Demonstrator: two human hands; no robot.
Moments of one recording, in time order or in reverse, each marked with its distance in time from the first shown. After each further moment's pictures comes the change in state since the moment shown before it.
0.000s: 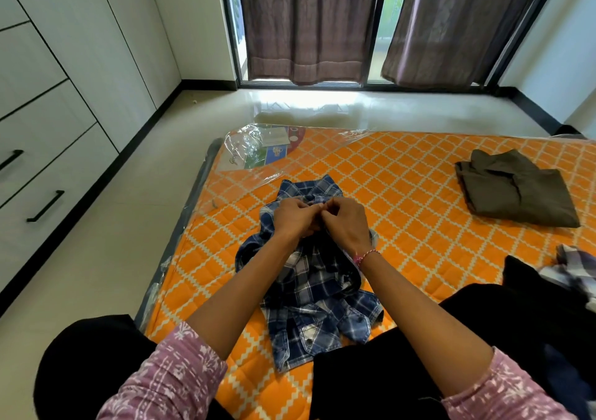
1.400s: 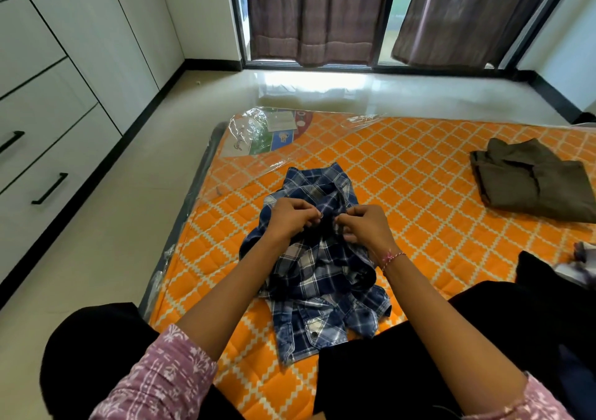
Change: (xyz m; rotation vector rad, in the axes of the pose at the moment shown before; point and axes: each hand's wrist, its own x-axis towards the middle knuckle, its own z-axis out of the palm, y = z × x) left_hand 0.009 -0.027 -0.019 -0.001 -0.106 -0.013; right_hand -0.002 0.031 -0.002 0.379 -0.127 0.327
